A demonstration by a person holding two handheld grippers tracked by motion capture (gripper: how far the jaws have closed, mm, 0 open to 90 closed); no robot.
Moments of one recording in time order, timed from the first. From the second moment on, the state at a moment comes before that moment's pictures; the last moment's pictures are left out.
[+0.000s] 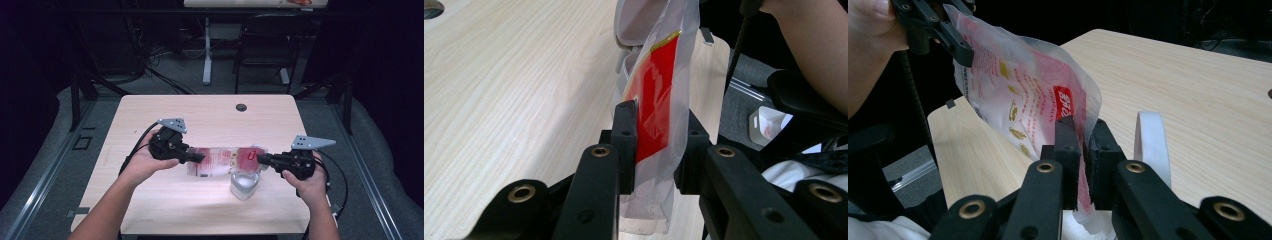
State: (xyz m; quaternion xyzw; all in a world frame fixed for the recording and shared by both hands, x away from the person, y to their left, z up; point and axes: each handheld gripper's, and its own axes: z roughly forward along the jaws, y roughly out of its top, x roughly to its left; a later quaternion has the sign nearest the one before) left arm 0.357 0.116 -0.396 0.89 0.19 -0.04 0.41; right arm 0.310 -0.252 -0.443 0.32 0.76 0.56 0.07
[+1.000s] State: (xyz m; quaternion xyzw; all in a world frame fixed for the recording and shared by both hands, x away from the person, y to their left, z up) left arm 0.357 0.135 -0.406 0.88 0.20 -0.06 0.43; right arm 0.314 -0.247 -0.453 0.31 0.78 0.55 0.04
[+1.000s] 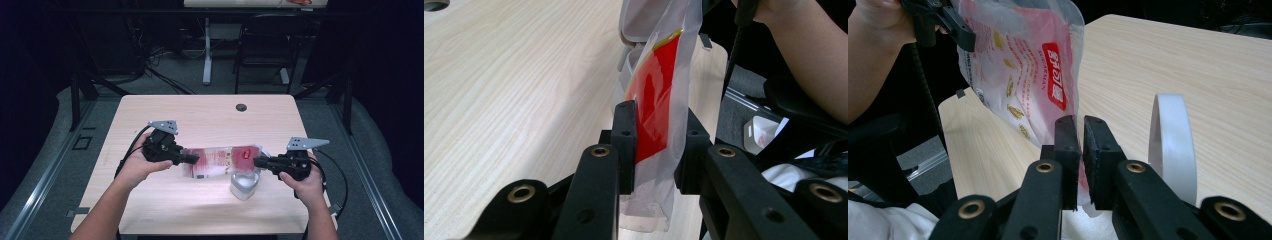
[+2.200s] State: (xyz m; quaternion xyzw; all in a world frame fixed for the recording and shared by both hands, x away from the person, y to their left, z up) left arm 0.354 0.149 -0.425 0.87 0.21 -0.06 0.45; right arm 0.319 -0.241 -0.465 0.30 0.78 0.55 0.01
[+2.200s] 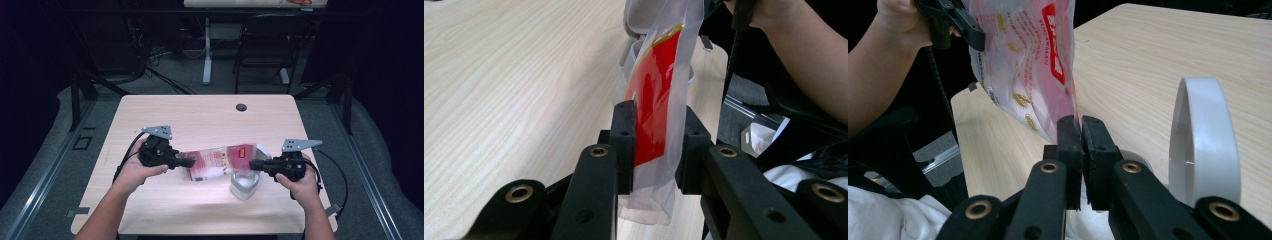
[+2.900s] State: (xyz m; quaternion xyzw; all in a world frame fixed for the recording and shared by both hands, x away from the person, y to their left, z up) left arm 0.348 0.165 -0.445 0.86 0.22 -0.06 0.45; right arm 0.317 -0.227 -0.453 0.28 0.79 0.54 0.03
